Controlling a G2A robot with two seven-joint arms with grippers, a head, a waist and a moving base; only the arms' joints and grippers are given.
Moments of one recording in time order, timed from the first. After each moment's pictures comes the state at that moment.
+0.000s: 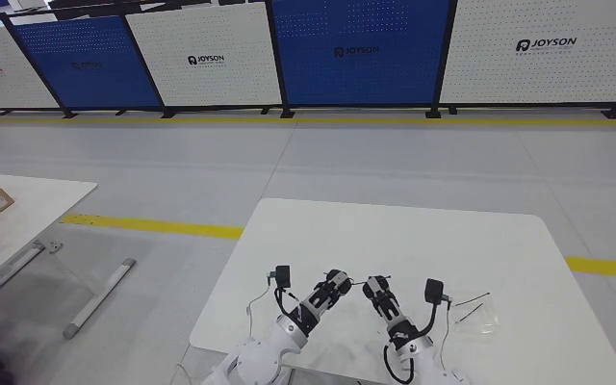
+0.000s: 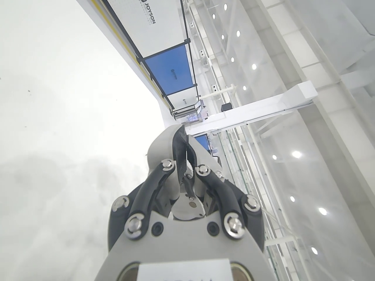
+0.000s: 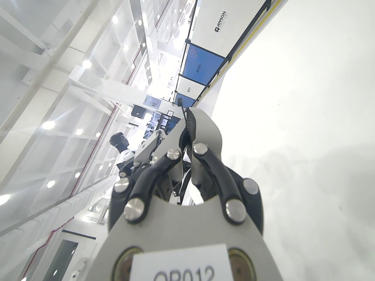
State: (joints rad) left arm 1.65 -1.21 -1.15 -1.77 -0.10 -0.20 -0.07; right arm -1.49 -1.30 0.95 -1.63 -0.11 -0.11 -0.02
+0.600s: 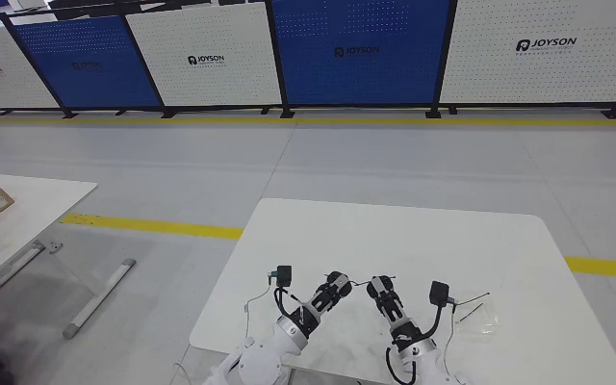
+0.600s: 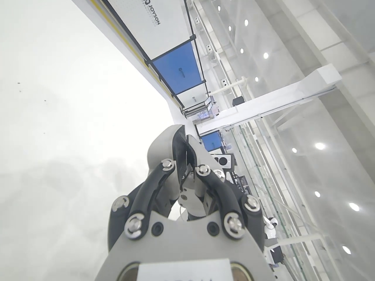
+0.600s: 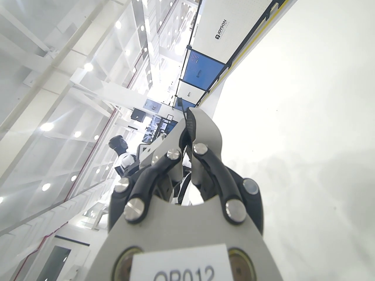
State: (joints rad) left arm 1.65 -1.20 -1.14 -1.79 0.03 -0.16 -0.06; right arm -1.52 -1.31 0.97 -1.66 -0.16 -0.12 -0.05
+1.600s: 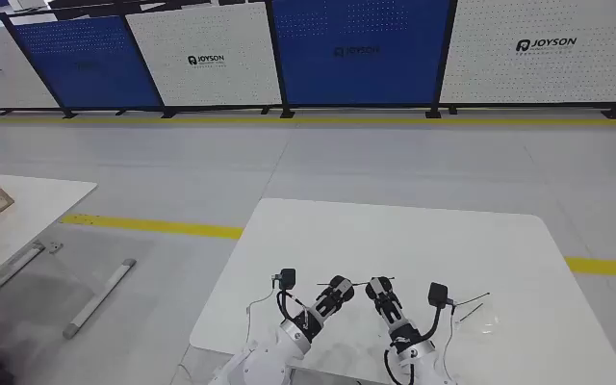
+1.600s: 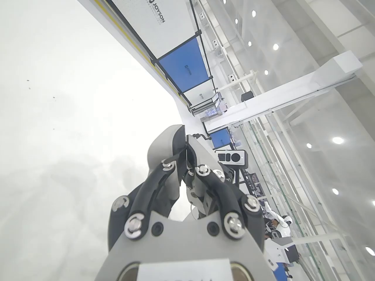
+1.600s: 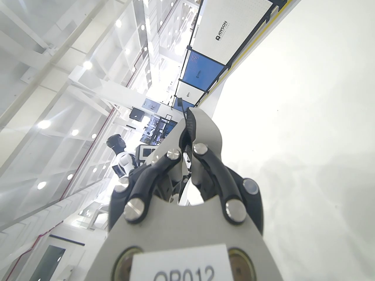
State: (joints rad) left arm 1.65 -1.21 -1.12 -1.79 0.09 -0.15 -0.04; right arm -1.54 -1.32 0.98 -1.66 -0.20 -0.13 -0.05
